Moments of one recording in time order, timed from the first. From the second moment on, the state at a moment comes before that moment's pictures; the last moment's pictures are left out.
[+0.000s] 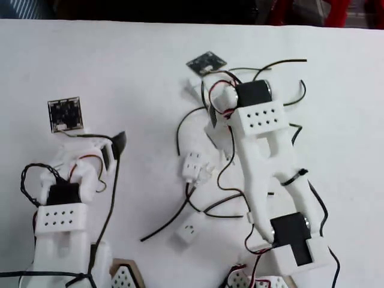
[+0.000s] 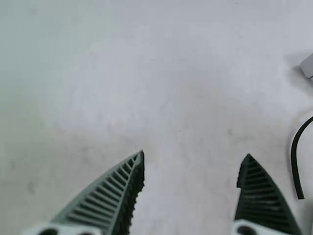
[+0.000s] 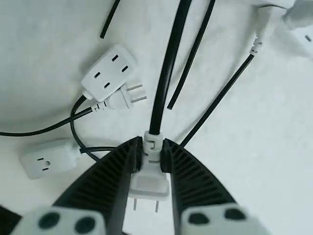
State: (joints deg) left arm -11.3 -54.3 69.5 37.1 4.0; right arm -17.0 -2.3 -3.2 94.7 24.4
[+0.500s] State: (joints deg) left arm -11.3 -54.3 69.5 37.1 4.0; right arm -14.6 11.6 6.4 77.5 20.4
